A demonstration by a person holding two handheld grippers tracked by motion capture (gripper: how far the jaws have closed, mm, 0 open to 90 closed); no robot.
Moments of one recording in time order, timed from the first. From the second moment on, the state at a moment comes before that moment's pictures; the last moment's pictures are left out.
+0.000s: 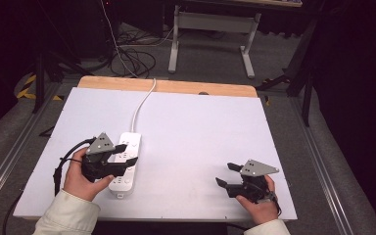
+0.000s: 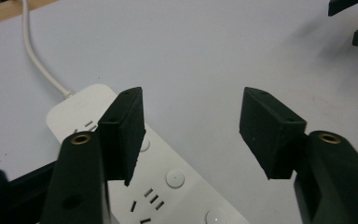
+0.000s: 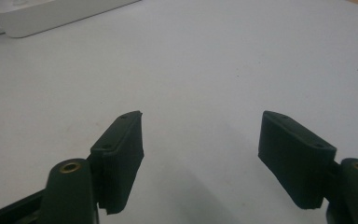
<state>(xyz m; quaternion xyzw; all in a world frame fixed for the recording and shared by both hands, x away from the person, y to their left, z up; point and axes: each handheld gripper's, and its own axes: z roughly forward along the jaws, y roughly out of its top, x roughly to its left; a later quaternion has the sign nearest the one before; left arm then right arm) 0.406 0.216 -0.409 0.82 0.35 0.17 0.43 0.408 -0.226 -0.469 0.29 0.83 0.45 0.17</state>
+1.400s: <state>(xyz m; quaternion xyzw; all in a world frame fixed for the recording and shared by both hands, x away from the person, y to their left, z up) 0.382 0.308 -0.451 0.79 0.32 0.19 0.48 0.408 -0.227 -0.470 0.29 0.83 0.45 0.17</state>
